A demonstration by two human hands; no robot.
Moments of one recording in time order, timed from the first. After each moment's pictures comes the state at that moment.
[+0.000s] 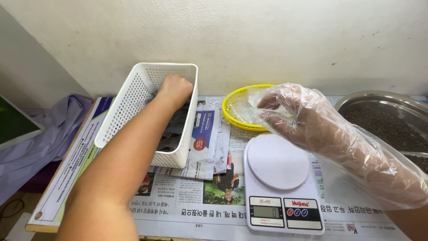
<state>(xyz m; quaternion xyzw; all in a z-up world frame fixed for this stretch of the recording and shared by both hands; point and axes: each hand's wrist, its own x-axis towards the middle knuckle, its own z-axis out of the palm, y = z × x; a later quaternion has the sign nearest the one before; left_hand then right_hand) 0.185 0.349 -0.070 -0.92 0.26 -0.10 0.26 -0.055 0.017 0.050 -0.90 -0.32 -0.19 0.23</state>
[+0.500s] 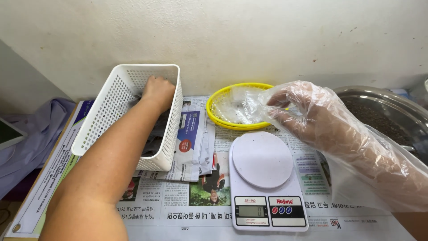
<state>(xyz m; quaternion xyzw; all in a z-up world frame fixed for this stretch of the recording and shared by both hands) 0.171 0.331 -0.059 -0.93 0.18 -0.01 0.31 -0.059 -0.032 0.044 -0.90 -0.31 -0.22 0.22</state>
